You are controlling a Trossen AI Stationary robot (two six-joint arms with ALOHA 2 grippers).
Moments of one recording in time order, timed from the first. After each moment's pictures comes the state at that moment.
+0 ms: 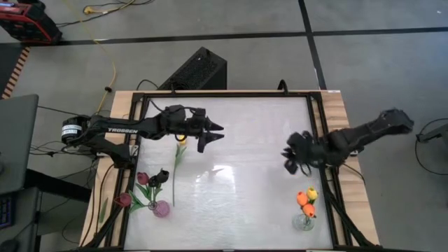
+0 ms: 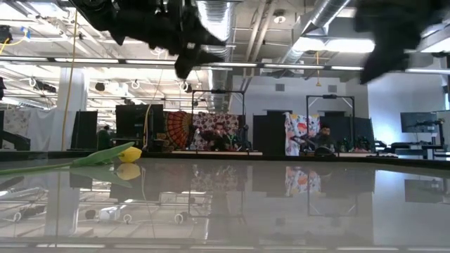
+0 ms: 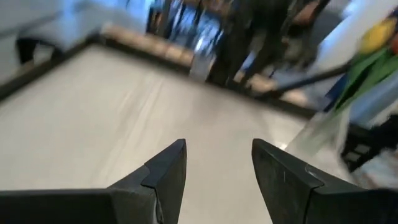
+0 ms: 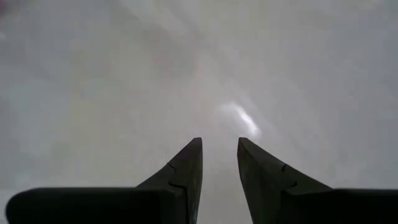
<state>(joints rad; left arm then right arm) 0.24 1.36 0.78 0.38 0.23 -0.28 0.27 0.91 0.77 -0.83 0.39 0.79</state>
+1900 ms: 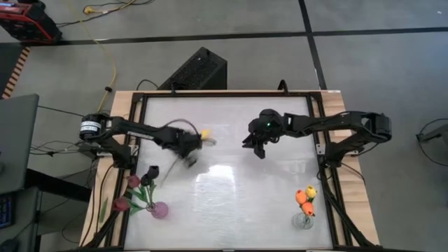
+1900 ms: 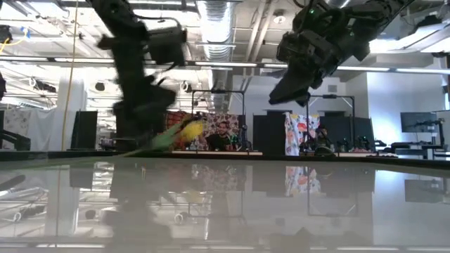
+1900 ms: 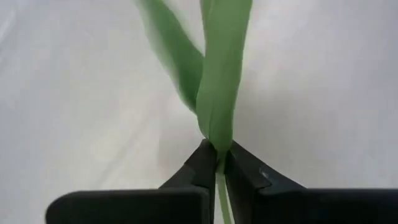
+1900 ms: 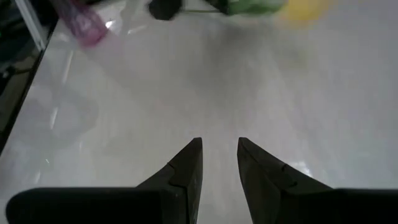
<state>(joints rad) 0.16 1.58 0.86 -0.61 -0.27 -0.53 -0.26 1.38 0.77 -0.03 -0.32 0.13</state>
